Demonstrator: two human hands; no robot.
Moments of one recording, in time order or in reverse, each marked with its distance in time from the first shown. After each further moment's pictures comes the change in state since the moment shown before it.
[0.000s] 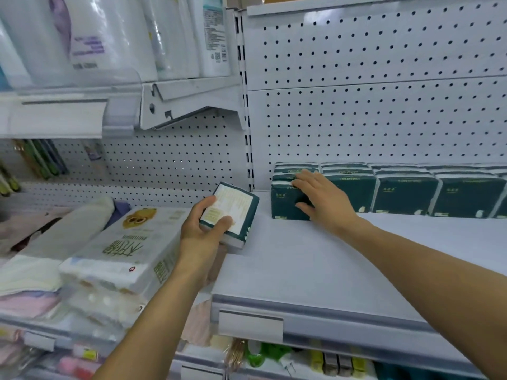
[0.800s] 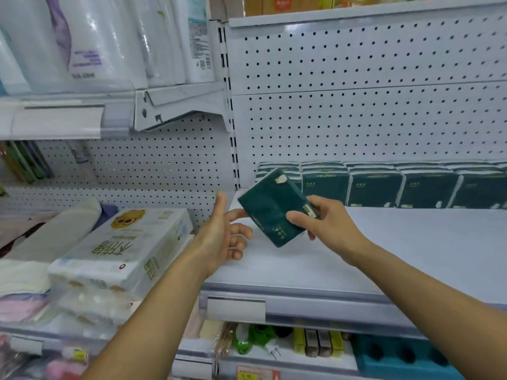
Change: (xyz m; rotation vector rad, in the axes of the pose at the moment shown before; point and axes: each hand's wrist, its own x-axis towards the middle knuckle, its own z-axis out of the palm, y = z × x) left_hand -0.022 0.030 0.028 -0.116 -0.512 -0.452; right_hand -0.069 -0.062 -0.086 1.039 -0.087 0.506
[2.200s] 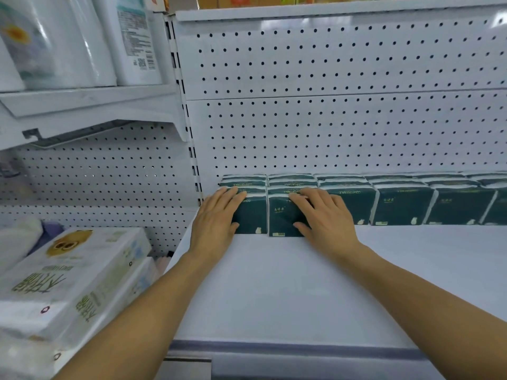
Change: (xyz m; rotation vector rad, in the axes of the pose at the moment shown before) left_hand 0.146 -0.018 0.037 1.416 0.409 0.945; right_hand 0.072 0.090 -0.085 -1.305 0.342 -0.519
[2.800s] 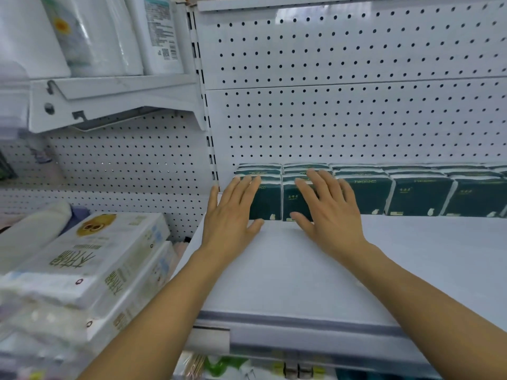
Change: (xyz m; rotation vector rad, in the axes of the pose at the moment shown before) left_hand -0.029 0.026 -0.040 0.057 -0.055 -0.031; right_hand -0.003 -0.040 -0.024 0.014 0.006 0.077
